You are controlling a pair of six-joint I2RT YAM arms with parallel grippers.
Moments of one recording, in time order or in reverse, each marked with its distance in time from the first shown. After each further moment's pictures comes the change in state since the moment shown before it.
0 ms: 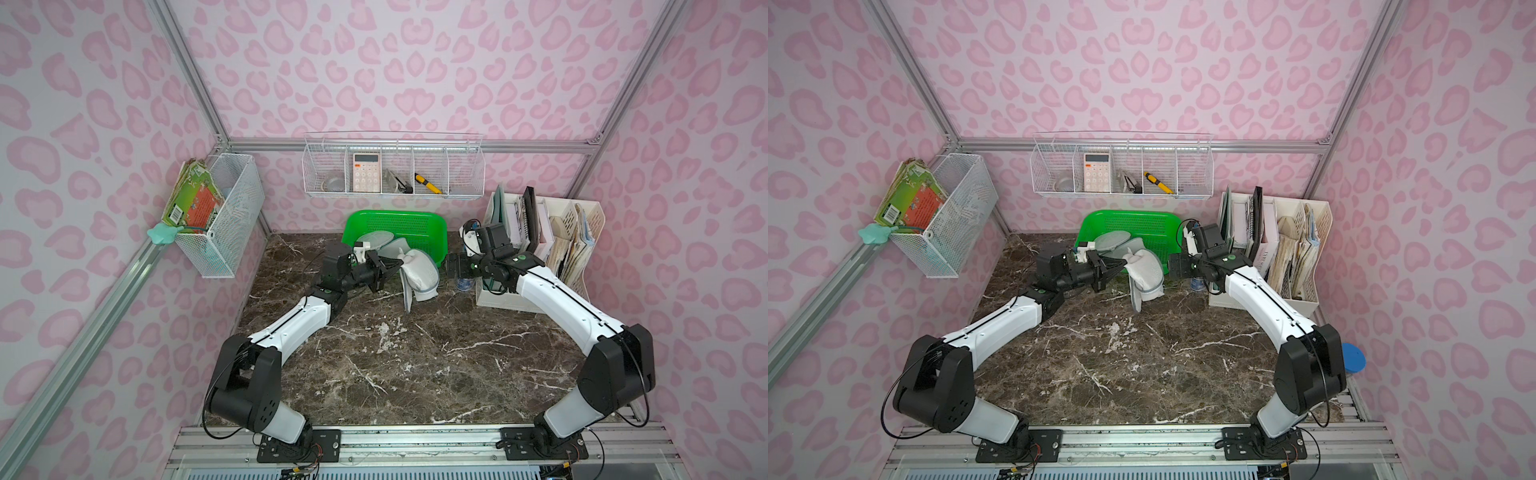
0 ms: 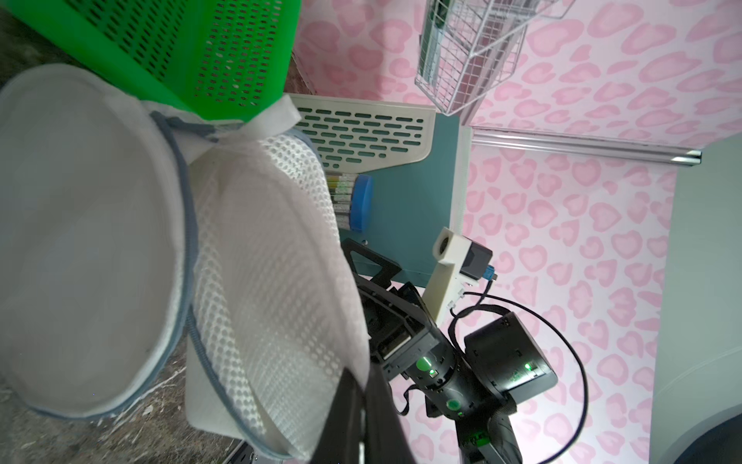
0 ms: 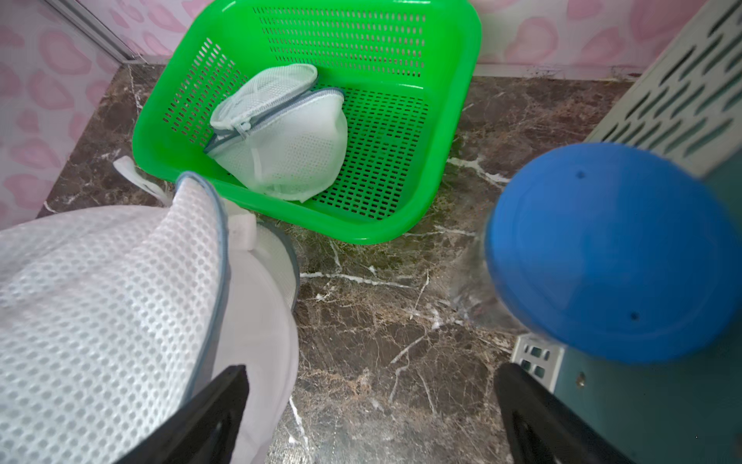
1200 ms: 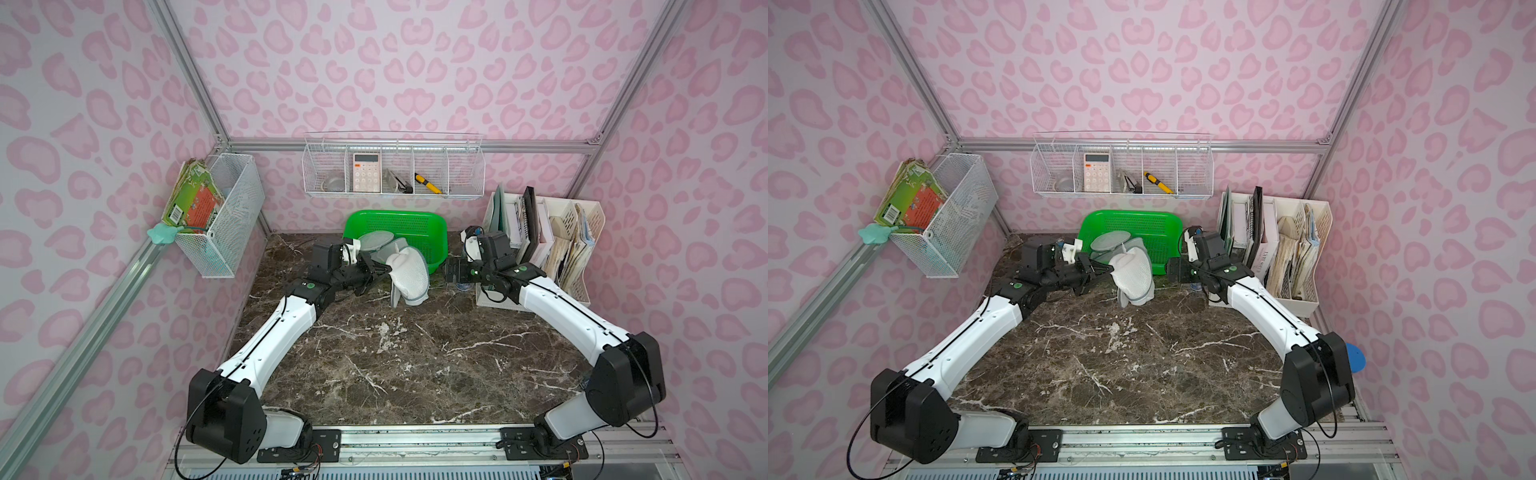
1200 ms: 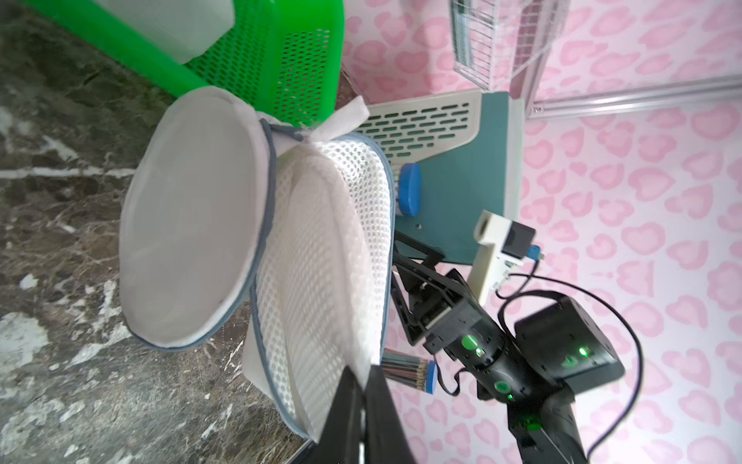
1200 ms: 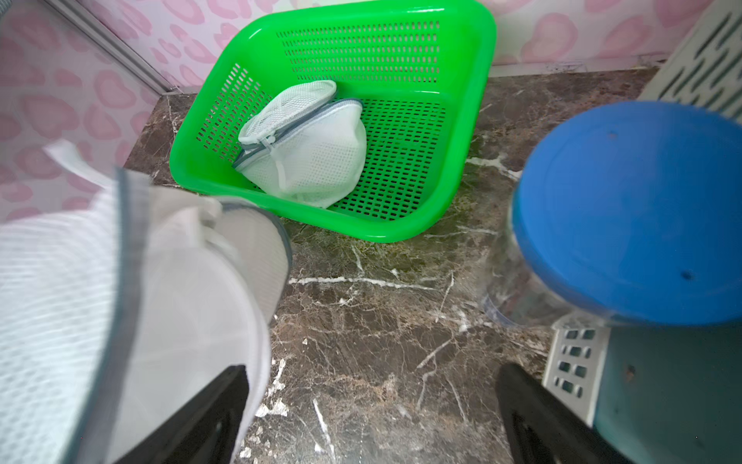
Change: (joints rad) left arm 0.006 -0.147 0.140 -0.547 -0.084 0.375; right arm 0.002 -0.070 -0.127 0.139 -0.030 0.072
